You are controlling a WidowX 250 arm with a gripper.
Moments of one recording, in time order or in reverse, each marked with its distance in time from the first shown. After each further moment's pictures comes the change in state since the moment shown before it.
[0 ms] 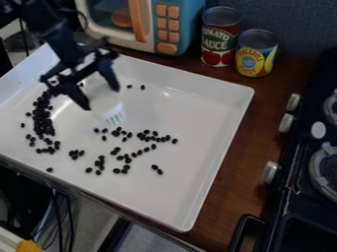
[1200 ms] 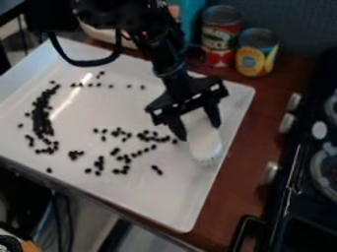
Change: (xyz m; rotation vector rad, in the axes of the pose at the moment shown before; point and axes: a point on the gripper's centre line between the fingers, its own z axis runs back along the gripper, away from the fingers) arm -0.068 -0.084 -0.079 -0.002 -0.085 -0.266
